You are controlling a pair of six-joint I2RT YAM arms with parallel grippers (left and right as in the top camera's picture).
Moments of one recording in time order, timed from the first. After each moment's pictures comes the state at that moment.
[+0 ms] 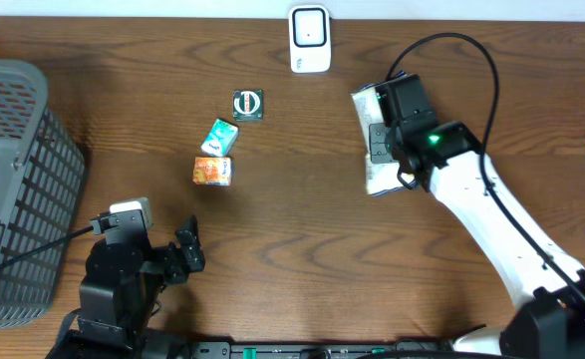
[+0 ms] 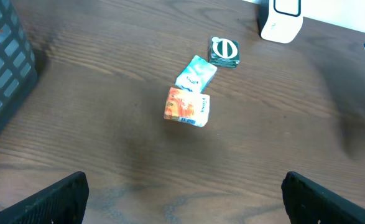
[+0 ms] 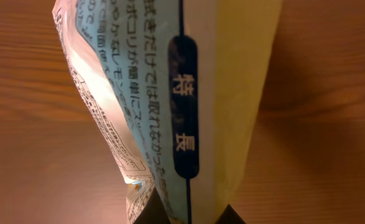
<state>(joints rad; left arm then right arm) -0.24 0.45 0.75 -0.91 -0.14 -0.36 0.40 1.60 1.28 -0.74 0.30 0.26</state>
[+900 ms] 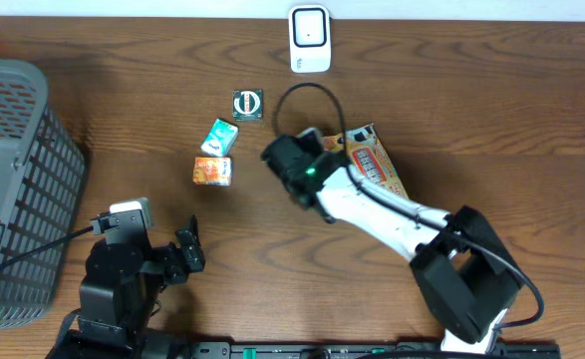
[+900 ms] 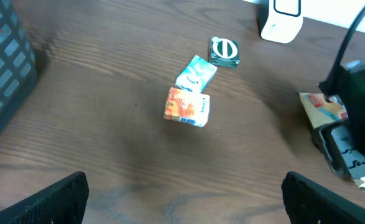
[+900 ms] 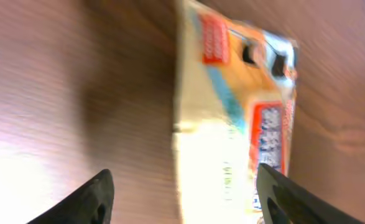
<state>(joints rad) -0.24 0.45 0.75 -0.91 -0.14 -0.36 0.80 1.93 1.37 -0.80 0.55 0.25</state>
